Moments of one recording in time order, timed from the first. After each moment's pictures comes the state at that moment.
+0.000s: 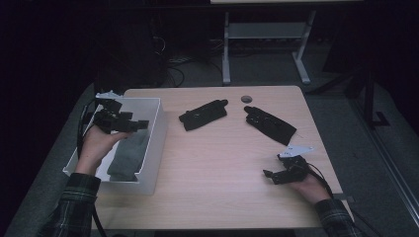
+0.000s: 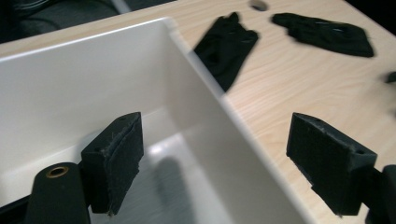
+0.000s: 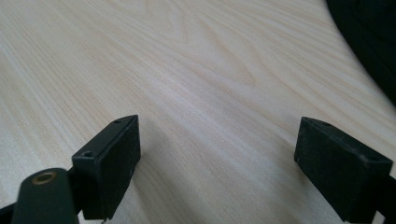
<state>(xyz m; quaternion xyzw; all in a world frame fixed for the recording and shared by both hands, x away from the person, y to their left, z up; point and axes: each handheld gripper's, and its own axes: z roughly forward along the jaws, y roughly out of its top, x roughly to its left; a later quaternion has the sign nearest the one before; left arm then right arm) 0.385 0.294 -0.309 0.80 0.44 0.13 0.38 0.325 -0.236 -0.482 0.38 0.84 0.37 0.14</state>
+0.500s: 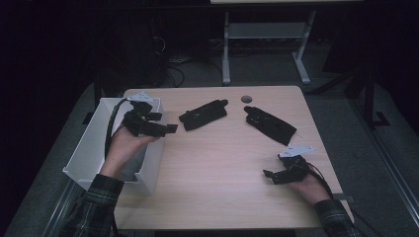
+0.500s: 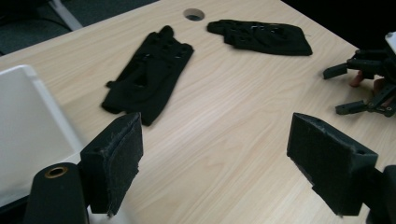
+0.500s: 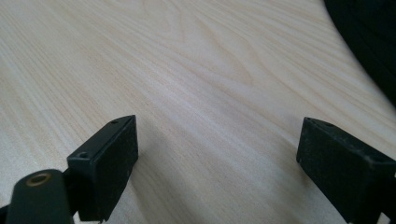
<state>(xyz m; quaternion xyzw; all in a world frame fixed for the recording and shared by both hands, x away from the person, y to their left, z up) 0.375 0.218 -0.308 0.82 0.38 0.11 0.41 0.326 -0.235 -0.482 0.38 0.84 0.37 0.14</state>
